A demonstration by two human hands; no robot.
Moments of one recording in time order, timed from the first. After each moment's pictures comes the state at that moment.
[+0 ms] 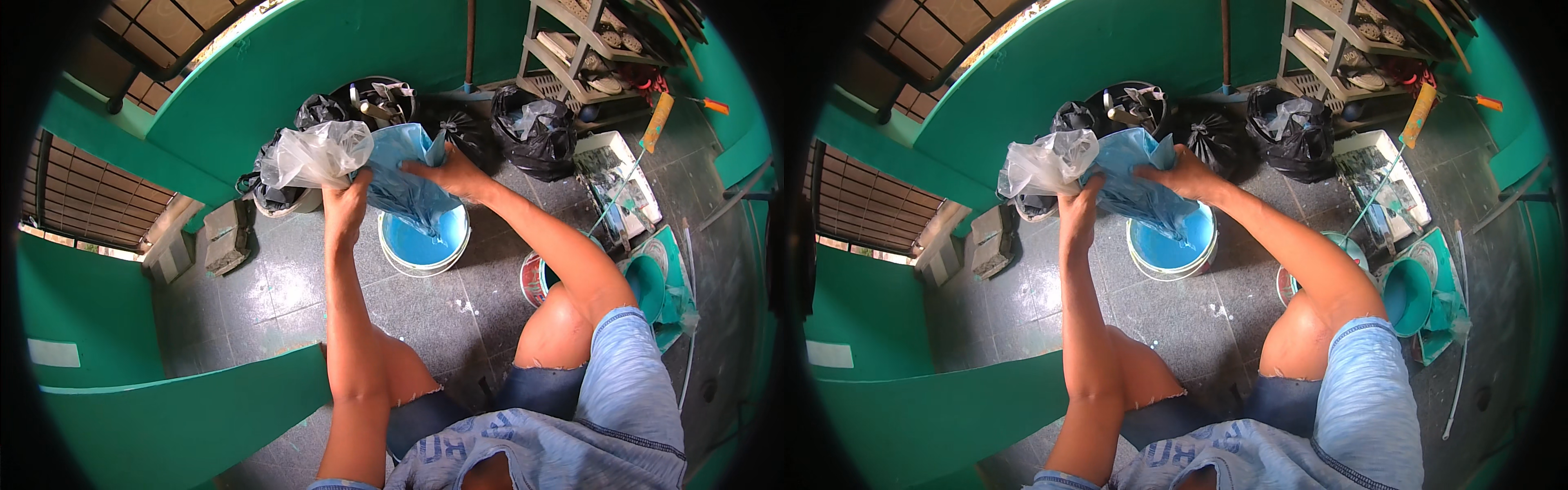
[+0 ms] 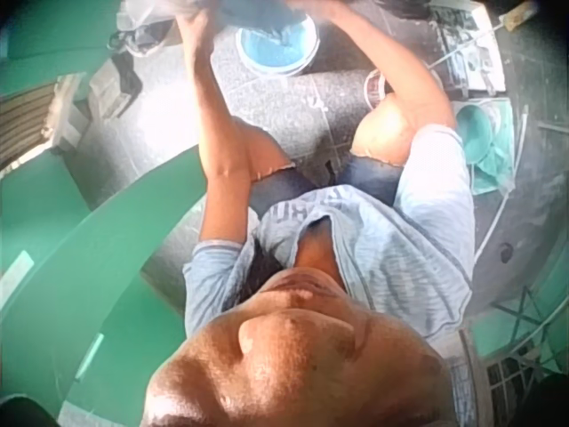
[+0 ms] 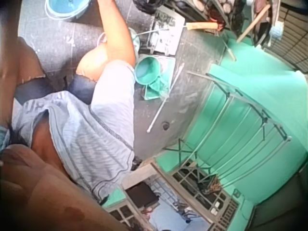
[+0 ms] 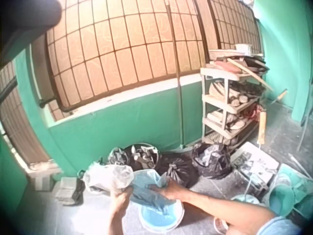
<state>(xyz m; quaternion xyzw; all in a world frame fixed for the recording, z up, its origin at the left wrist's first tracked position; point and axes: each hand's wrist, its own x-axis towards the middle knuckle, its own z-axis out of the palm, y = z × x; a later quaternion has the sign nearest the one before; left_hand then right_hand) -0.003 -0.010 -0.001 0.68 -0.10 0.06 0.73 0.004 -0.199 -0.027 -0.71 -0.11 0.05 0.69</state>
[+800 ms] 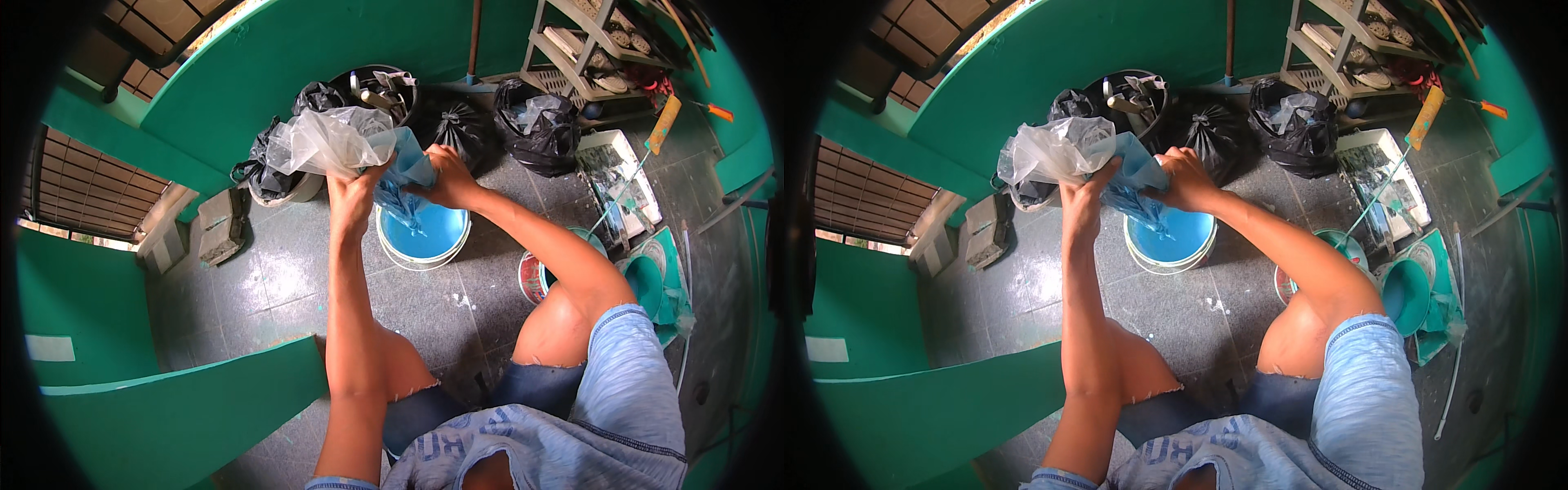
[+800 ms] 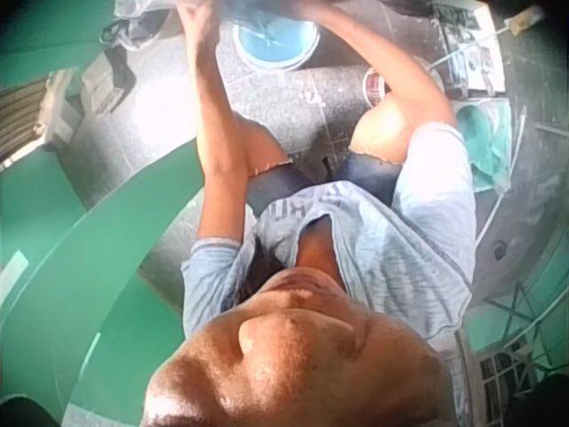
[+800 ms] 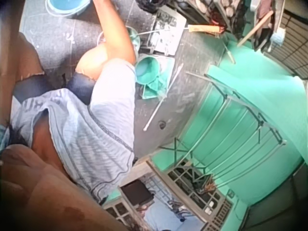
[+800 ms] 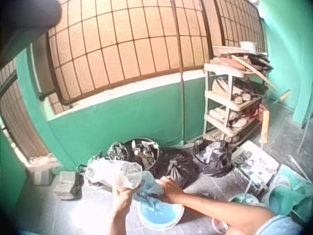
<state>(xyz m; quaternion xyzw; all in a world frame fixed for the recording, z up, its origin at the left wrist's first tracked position) -0.010 -0.024 0.009 0.65 -0.10 0.05 0.76 0.005 -0.192 -0.070 -0.89 -0.26 -0.17 0.35</state>
